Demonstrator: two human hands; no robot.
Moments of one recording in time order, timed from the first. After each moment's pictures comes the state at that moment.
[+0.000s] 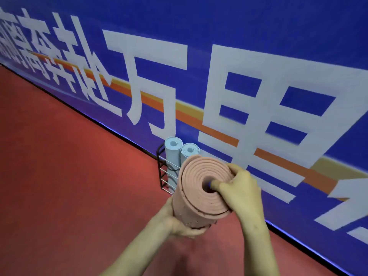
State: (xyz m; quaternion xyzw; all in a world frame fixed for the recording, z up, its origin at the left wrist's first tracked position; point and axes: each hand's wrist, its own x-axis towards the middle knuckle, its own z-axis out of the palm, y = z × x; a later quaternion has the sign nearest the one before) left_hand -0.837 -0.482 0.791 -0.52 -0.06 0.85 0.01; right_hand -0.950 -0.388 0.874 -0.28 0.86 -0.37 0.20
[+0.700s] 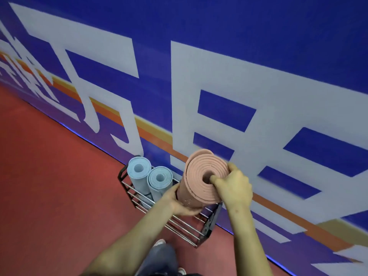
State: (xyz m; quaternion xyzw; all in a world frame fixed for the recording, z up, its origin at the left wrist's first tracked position) left_hand -1.151 -0.704 0.703 -0.55 0.03 0.84 0.03; right_hand -1.250 -0.595 0.801 -0.20 0.92 -0.28 0.18
